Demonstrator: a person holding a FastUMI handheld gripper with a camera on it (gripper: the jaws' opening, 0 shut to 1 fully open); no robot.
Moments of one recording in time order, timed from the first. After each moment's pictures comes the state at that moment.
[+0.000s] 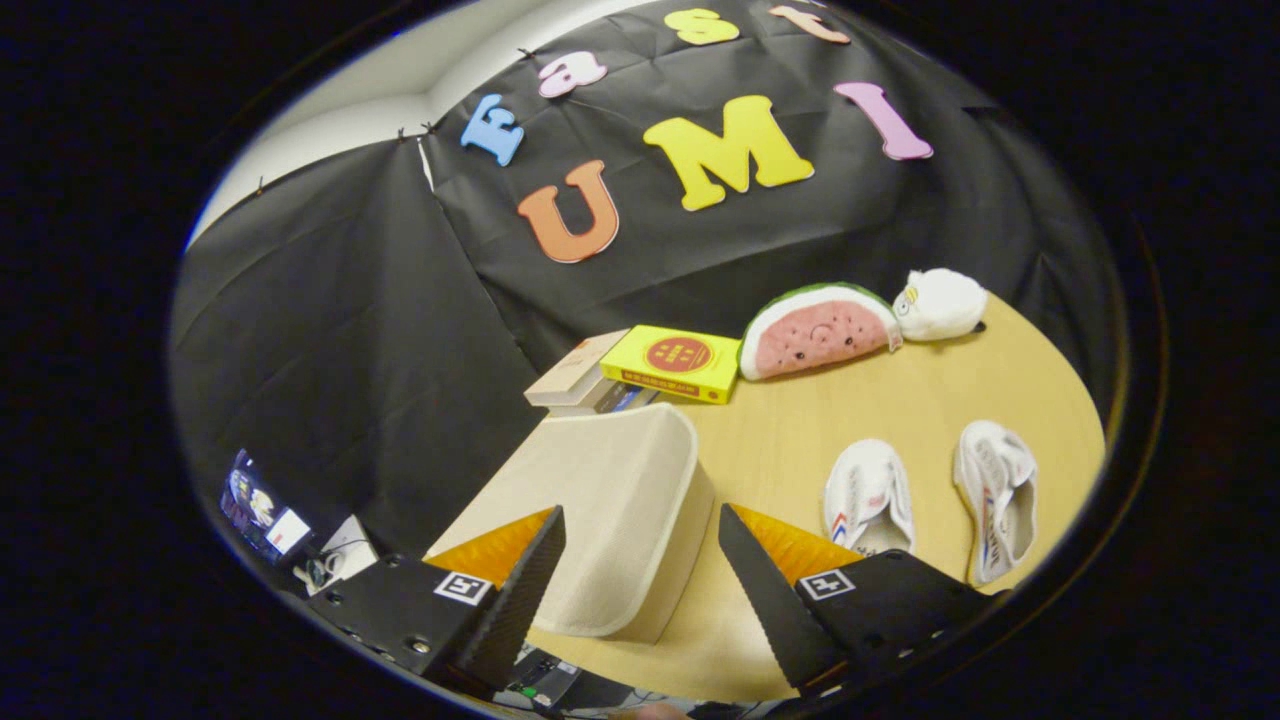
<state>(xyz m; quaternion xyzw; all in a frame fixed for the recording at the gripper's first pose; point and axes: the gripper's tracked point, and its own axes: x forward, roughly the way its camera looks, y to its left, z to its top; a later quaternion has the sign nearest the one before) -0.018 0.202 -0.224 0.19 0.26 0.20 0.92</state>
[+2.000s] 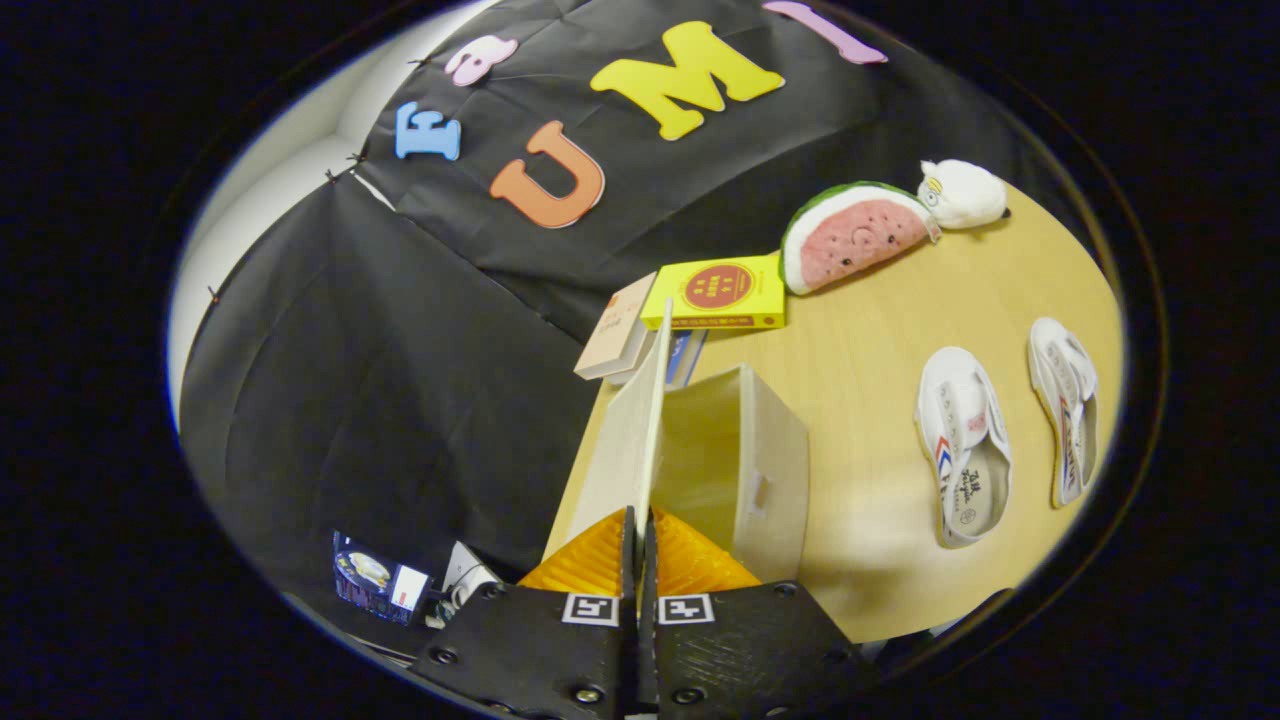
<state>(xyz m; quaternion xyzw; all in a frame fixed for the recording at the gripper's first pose) -0.019 0.269 -0.143 0.30 0.37 0.24 0.85</state>
